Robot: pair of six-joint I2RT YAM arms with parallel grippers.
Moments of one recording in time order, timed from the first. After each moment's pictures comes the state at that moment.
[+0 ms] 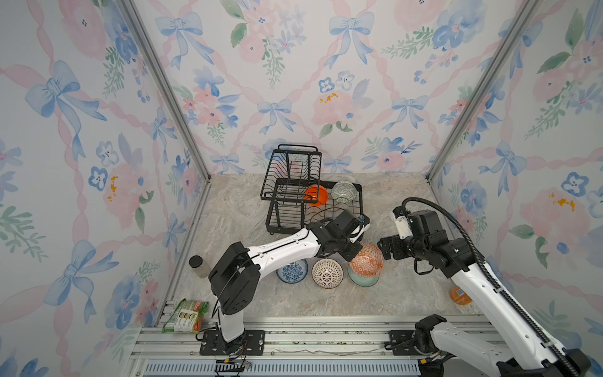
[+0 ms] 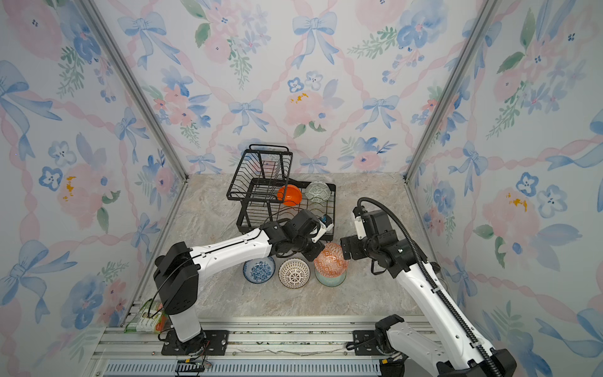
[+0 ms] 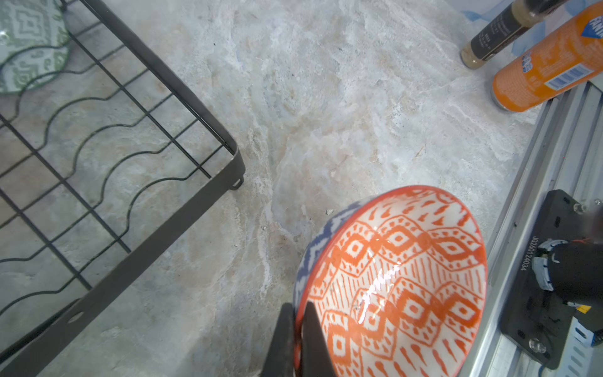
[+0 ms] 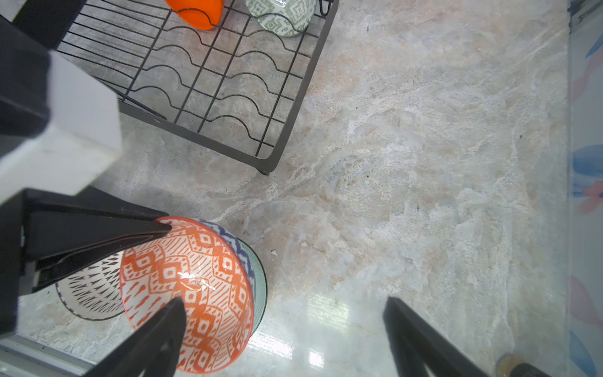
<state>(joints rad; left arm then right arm) -0.95 1.79 1.45 -0.52 0.06 -0.10 0.38 0.99 1.04 -0.92 0.04 0.10</state>
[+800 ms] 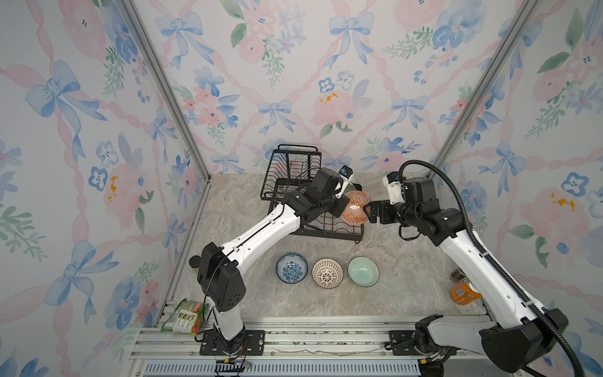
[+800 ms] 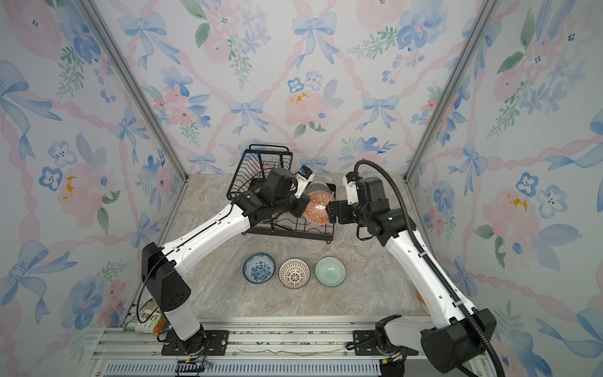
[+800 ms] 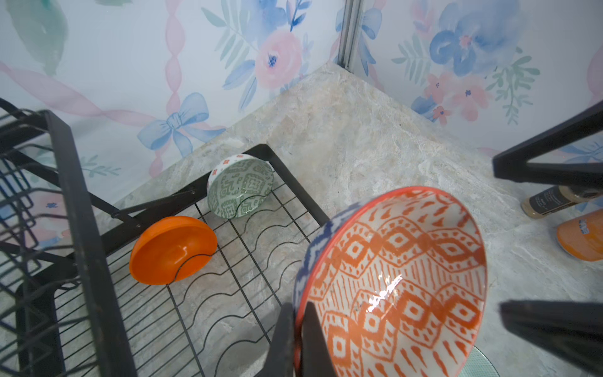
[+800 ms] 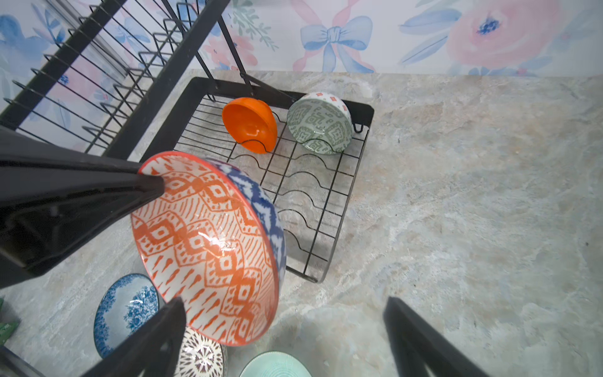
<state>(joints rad) -0.76 1.77 1.75 -0.53 -0.04 0.01 0.37 1.29 1.36 -0.71 -0.07 0.21</state>
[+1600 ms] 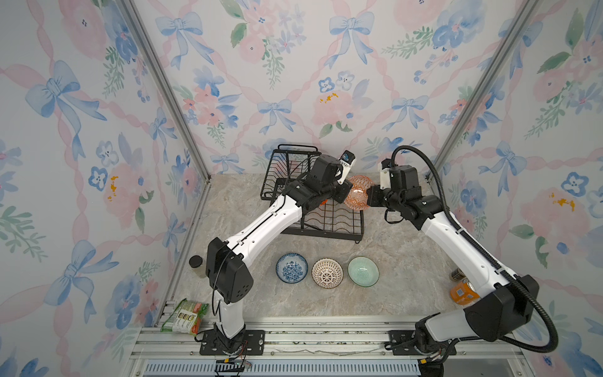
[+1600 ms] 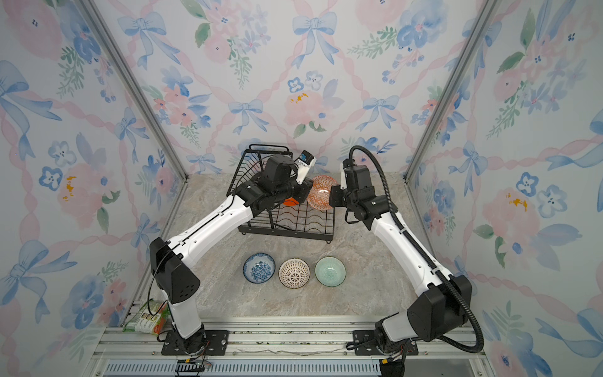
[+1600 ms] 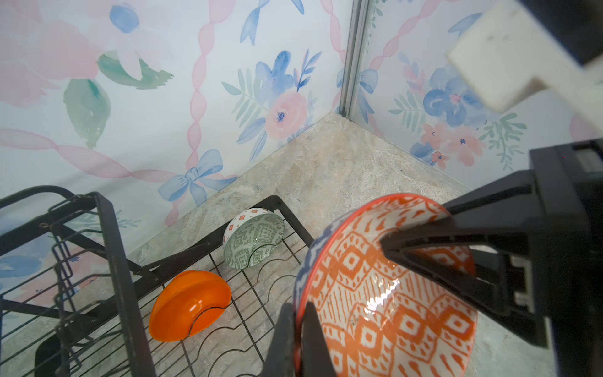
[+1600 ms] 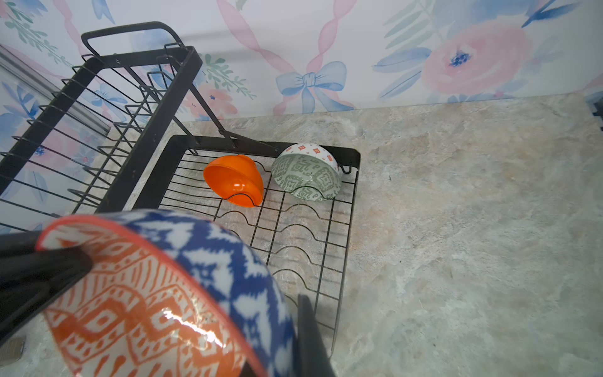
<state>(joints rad) -0.73 1.85 1.89 -0.50 -0.01 0.04 0.38 1.46 1.42 -0.55 0.03 0.30</state>
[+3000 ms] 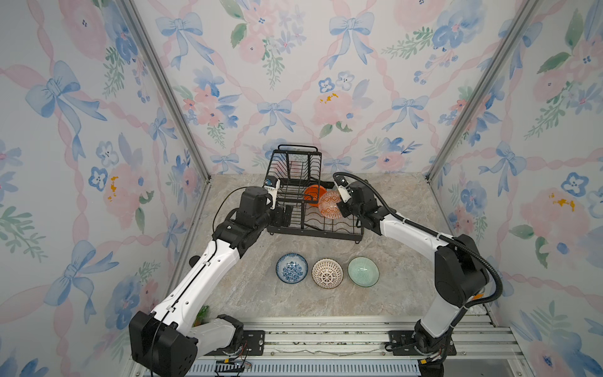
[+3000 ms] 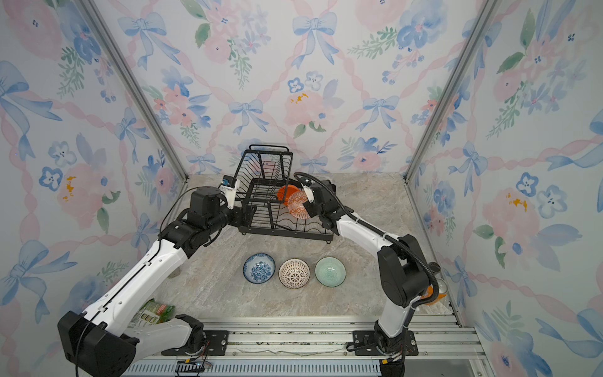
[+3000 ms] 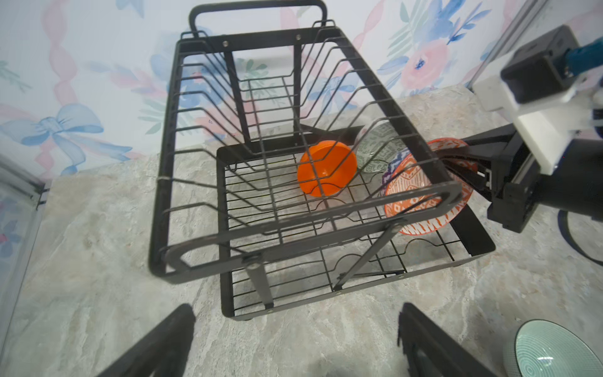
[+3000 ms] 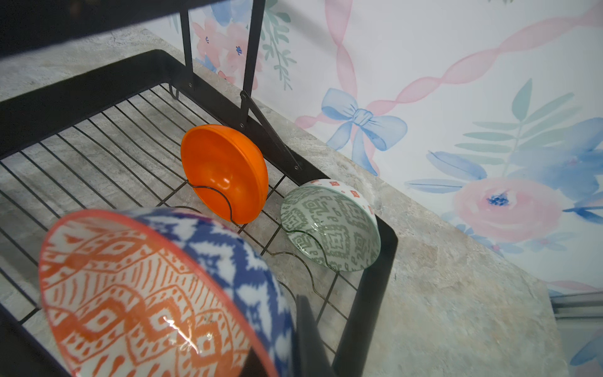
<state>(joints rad) -0.37 1.17 1.10 -0.44 -0.06 -0.09 0.55 1.79 1.29 -0.01 0.23 -0.25</state>
